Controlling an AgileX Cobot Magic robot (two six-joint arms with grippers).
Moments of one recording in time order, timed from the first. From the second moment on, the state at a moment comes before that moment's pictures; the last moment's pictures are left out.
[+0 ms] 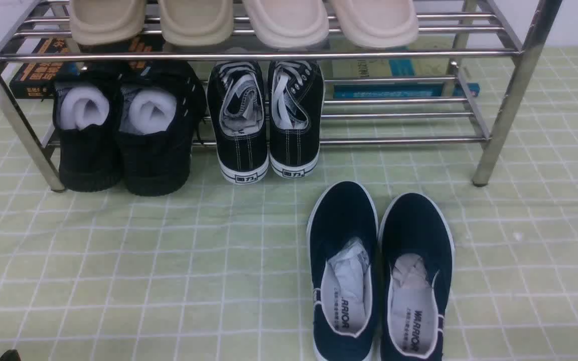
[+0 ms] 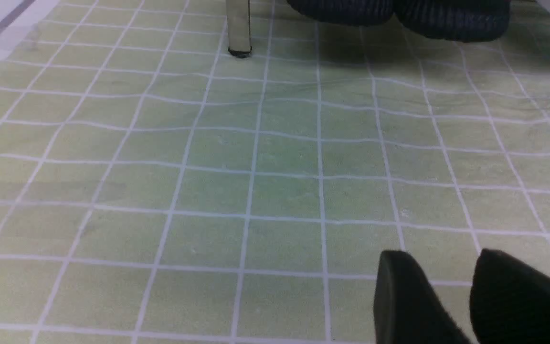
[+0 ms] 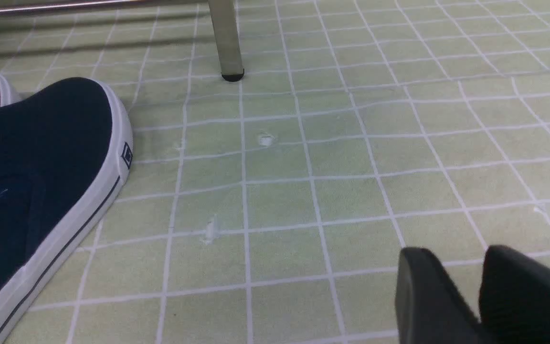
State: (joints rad) right arm -0.07 -0.01 0.01 0.02 0.39 0.09; left arm -0.07 -0.01 0.02 0.15 0.37 -0.21
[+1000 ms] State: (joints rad) right arm -0.07 -0.01 0.01 0.02 0.39 0.09; left arm -0.07 -0.01 0.02 -0.21 0.35 -0.42
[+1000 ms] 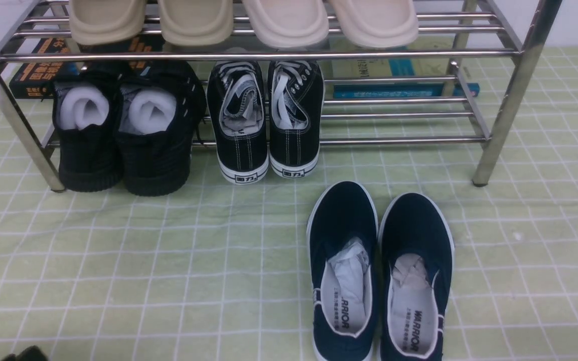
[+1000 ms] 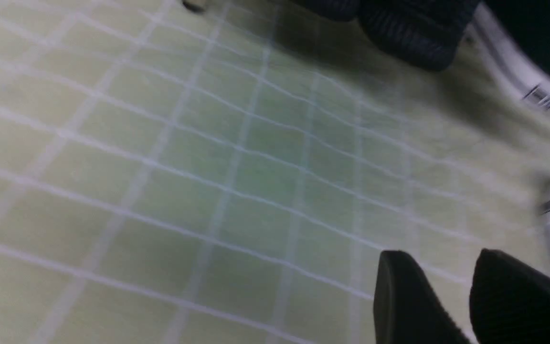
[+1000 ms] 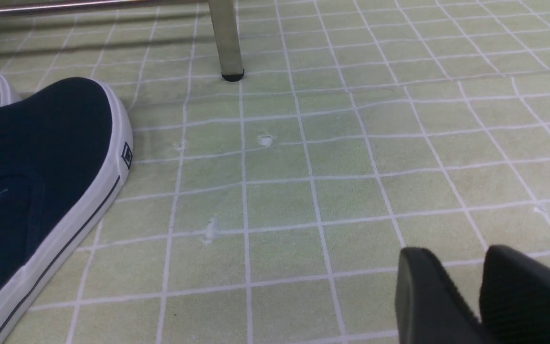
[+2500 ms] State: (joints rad) right arm -0.07 -0.01 0.01 0.02 0.39 0.09; left arm -0.07 1.21 -0.96 -0.21 0.81 -0.19
